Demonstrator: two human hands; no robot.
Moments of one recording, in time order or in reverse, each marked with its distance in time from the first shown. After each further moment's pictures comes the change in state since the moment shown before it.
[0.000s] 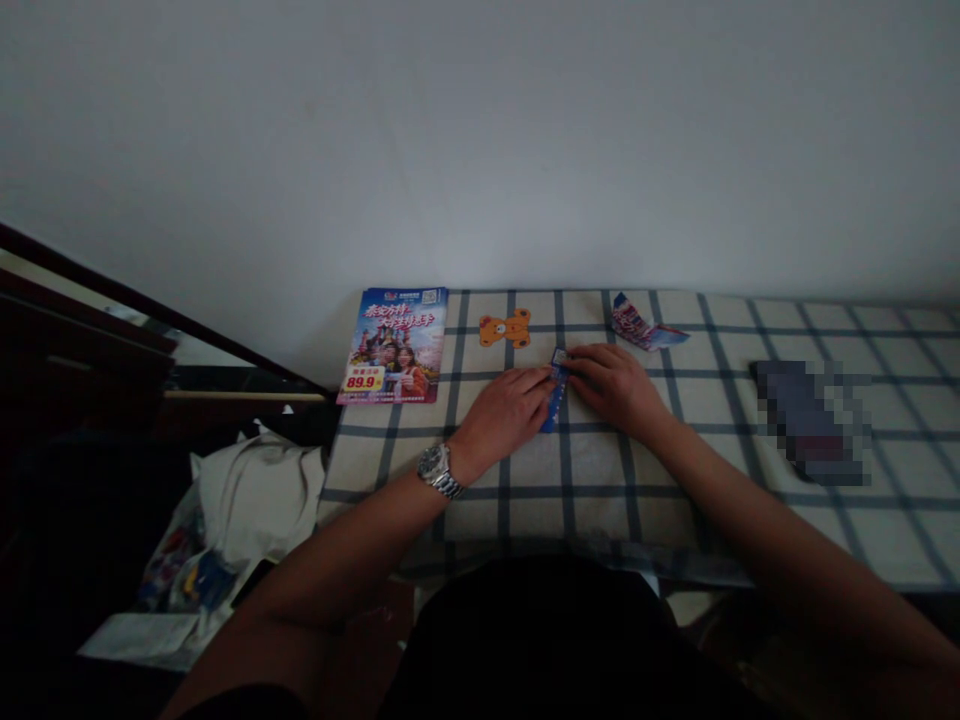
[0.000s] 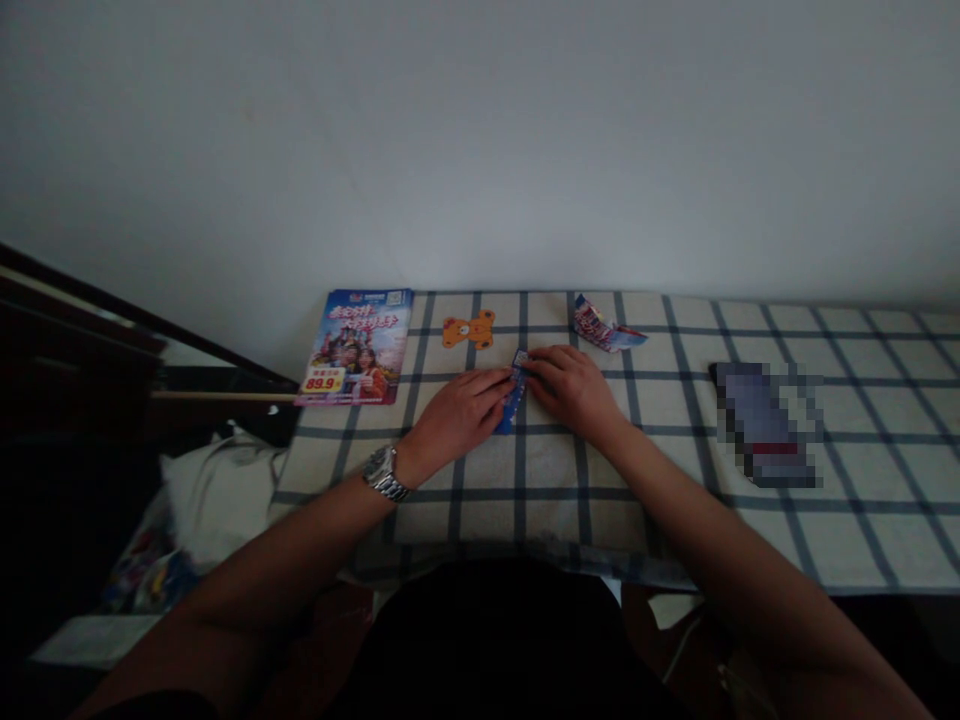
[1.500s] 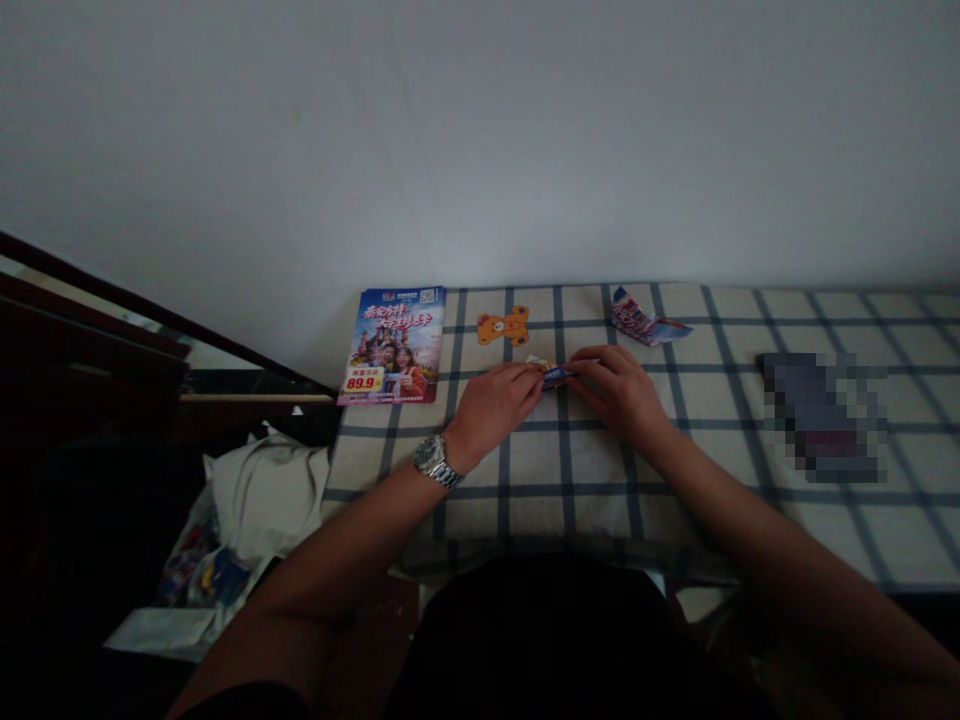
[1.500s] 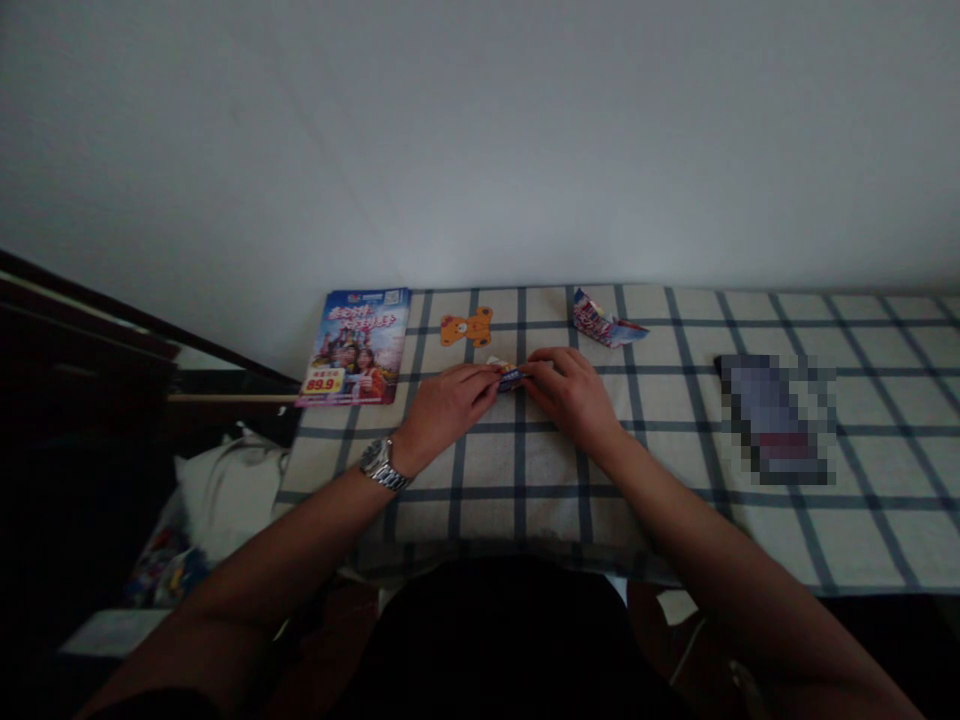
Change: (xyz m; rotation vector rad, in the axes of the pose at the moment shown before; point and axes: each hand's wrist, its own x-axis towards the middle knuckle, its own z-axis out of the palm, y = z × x) left_hand 0.003 -0.006 -0.011 0.021 0.036 -0.117; right_hand -0.007 -0.023 -0.005 0.014 0.165 -0.007
